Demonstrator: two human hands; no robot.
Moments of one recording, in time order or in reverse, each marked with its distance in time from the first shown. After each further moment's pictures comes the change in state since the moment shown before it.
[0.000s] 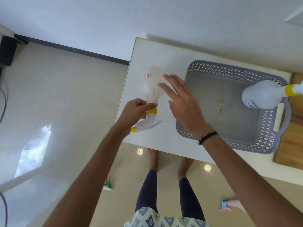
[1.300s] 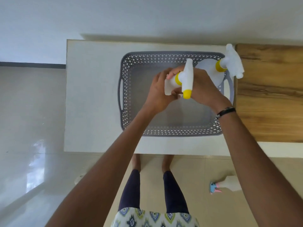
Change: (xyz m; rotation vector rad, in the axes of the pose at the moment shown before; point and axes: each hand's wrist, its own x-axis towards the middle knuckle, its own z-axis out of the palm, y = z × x) left_hand 0.054 0.051 0.244 0.441 -0.073 0.683; right_hand -0.092 0.176 -0.081 0.732 -0.030 0.391
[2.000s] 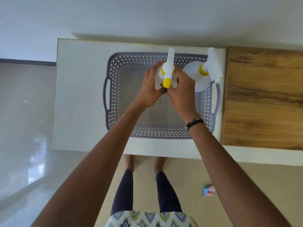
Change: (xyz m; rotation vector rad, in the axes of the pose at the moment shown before) left_hand 0.020 0.005 0.017 -0.056 -0.012 -0.032; right_hand -0.001 0.015 0.027 -0.040 0.463 0.171
